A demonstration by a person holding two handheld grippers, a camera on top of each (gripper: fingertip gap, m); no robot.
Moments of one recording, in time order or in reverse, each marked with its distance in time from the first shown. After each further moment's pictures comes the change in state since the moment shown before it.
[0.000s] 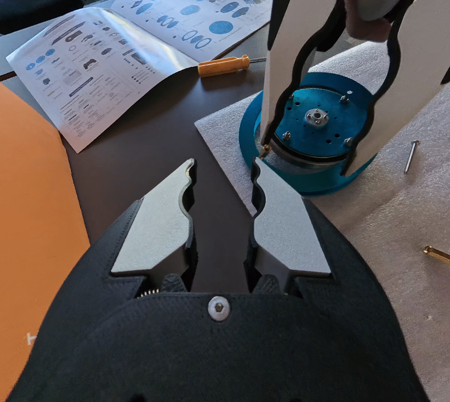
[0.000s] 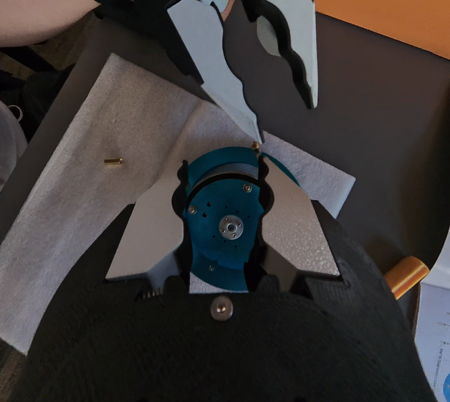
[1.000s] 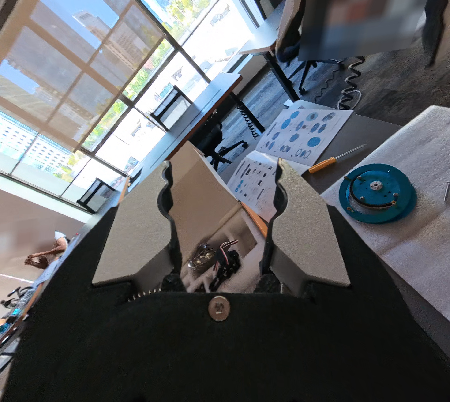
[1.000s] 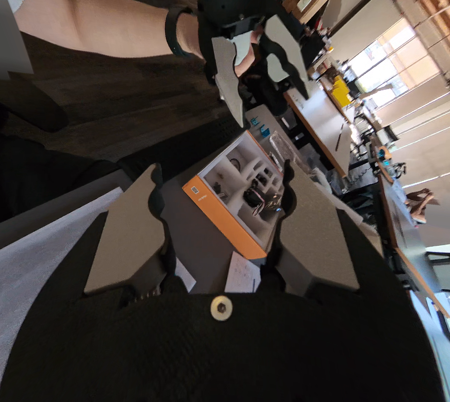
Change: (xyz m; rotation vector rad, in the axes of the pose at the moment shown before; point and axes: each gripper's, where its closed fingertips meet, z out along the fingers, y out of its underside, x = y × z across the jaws) left arm -0.028 -0.221 -0.250 0.273 -0.362 0.544; right arm -0.080 -0.196 -0.227 0.536 0.302 -0.678
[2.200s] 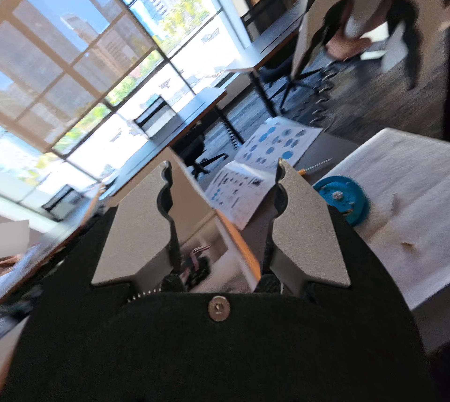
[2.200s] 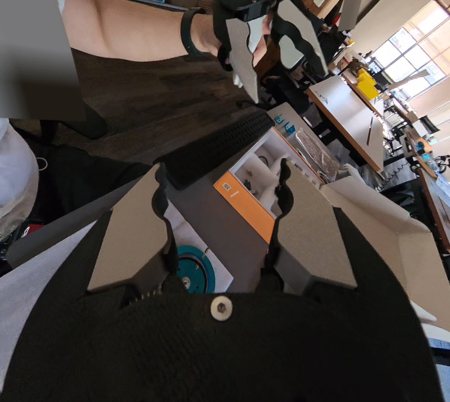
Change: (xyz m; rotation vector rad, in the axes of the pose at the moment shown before) left arm 0.026 -0.002 -0.017 0.066 0.044 -0.086; right arm -0.042 0.015 -0.012 0.028 -0.065 0.099
